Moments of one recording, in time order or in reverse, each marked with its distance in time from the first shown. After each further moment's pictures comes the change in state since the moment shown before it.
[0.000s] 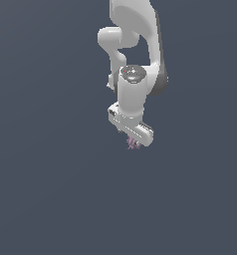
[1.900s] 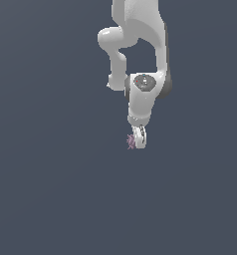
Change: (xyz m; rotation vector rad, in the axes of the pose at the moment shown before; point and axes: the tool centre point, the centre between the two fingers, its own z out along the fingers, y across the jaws) arm -0.059 0.004 0.047 -0.045 0.000 0.731
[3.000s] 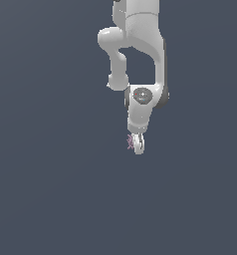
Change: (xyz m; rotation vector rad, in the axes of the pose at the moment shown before) arm 0.000 0.001 0.050 0.000 0.000 0.007
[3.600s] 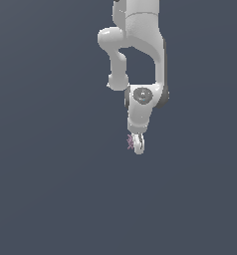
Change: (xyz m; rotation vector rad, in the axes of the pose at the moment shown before) arm 0.000 0.000 -0.001 0.001 -0.001 0.000
